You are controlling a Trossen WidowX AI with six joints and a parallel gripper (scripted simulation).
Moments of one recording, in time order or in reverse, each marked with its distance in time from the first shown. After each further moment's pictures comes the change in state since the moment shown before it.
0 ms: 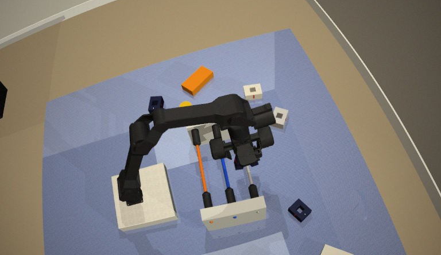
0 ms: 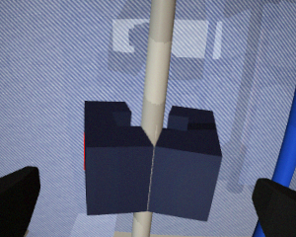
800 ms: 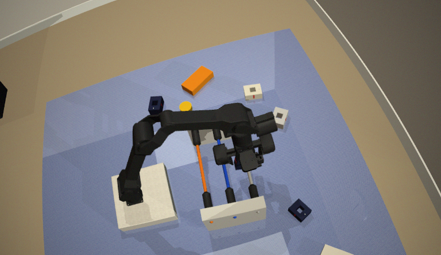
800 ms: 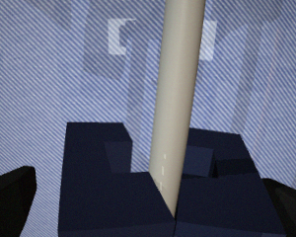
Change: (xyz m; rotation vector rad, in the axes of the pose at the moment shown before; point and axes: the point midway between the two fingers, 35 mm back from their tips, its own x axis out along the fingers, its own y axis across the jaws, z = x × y) arm 0.043 0.001 -0.001 -0.003 -0.001 -0.017
